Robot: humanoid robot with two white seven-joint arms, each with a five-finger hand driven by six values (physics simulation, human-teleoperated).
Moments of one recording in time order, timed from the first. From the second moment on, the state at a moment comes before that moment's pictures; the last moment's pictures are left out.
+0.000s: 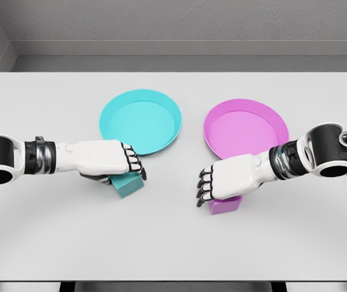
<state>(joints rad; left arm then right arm) -0.70 0.84 -0.94 -1.64 -0.46 -0.59 -0.40 -0.98 -0.84 1.26 -1.76 0.48 -0.61 0.61</state>
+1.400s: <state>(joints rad) -0.95 0.57 -0.89 -1.10 -0.43 -0.59 -0.41 -0.98 -0.85 1.03 -1.70 0.35 -0.61 0.61</state>
